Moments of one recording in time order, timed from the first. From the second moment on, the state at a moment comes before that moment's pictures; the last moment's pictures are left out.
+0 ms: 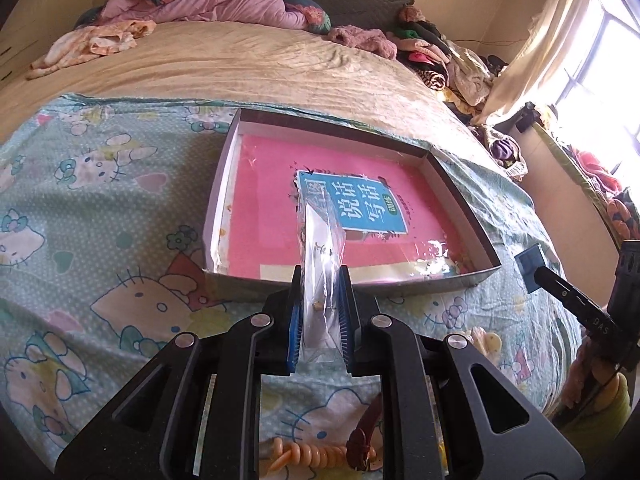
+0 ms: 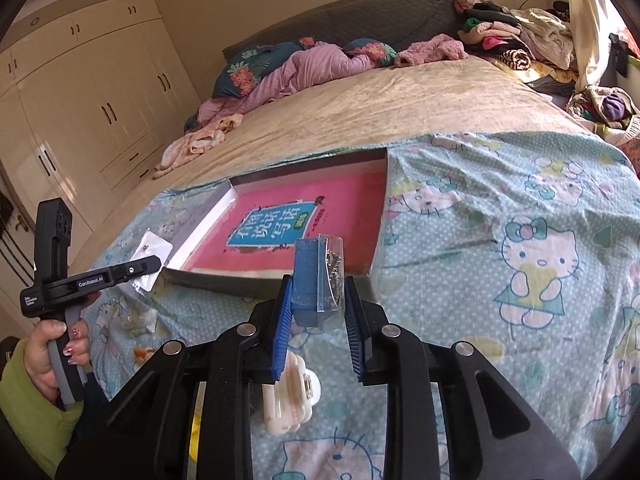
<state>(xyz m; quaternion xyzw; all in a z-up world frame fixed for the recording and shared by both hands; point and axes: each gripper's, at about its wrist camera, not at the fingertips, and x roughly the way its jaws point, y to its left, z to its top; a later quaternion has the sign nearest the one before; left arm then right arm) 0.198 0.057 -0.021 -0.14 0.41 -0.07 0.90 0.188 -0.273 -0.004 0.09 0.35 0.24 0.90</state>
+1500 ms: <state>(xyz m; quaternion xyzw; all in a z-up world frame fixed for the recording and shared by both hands) 0.249 0.066 -0.055 -0.12 0.42 -0.04 0.90 0.243 -0.242 -0.036 0.07 0.39 0.20 0.90</state>
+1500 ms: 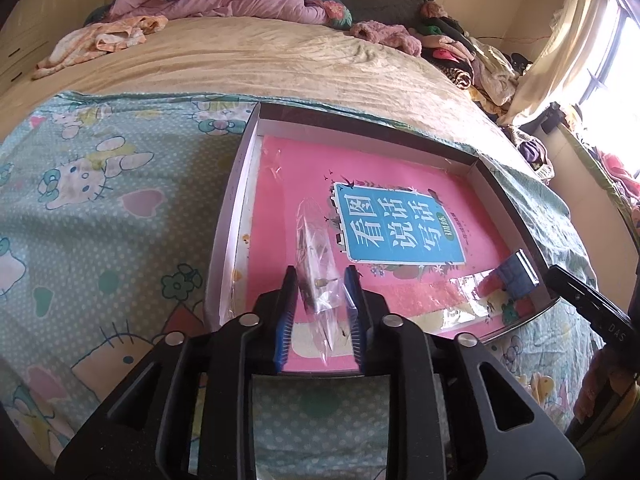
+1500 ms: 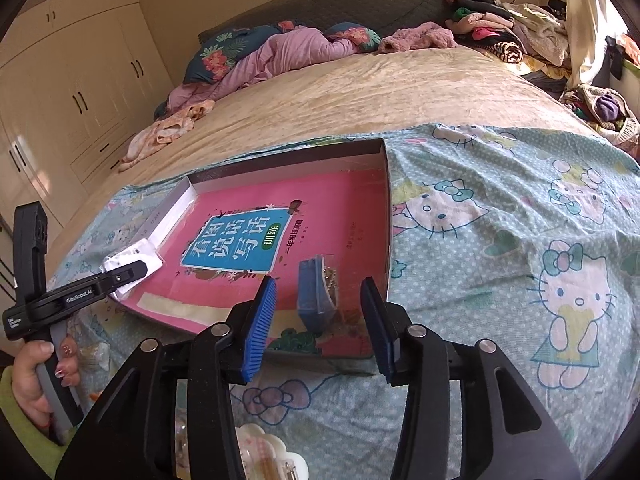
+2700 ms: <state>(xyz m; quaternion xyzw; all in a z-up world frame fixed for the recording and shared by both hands) 0.153 0.068 0.039 -0.14 0.32 -0.03 0.94 0.160 -0.266 0.029 0.07 0.33 0.23 0.91</state>
